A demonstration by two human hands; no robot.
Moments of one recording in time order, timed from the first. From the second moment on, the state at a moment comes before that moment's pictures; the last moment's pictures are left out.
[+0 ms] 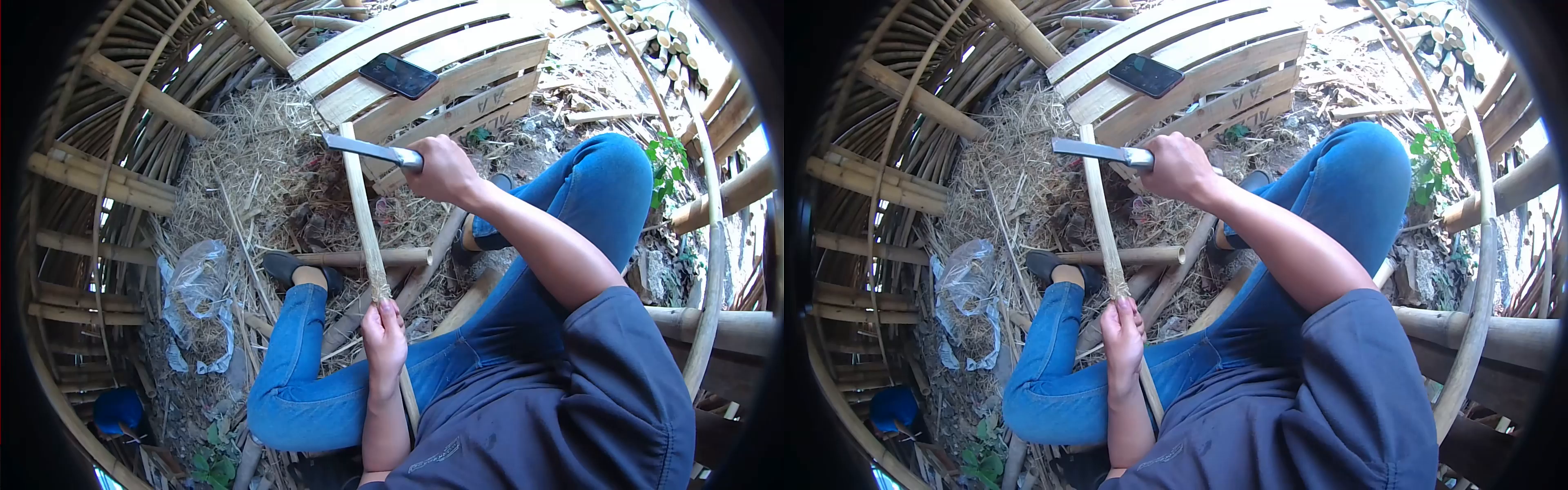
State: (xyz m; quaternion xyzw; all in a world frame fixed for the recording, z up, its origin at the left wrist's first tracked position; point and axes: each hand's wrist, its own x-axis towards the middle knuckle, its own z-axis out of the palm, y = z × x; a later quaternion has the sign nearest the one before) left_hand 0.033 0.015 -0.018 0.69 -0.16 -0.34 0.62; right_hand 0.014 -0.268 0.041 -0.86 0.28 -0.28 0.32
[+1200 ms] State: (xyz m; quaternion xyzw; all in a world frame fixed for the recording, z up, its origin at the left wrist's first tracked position) left_hand 0.013 0.017 -0.024 0.77 -0.31 -0.21 0.52; right_hand 0.004 -0.297 0.048 -0.87 0.38 -0.21 0.22
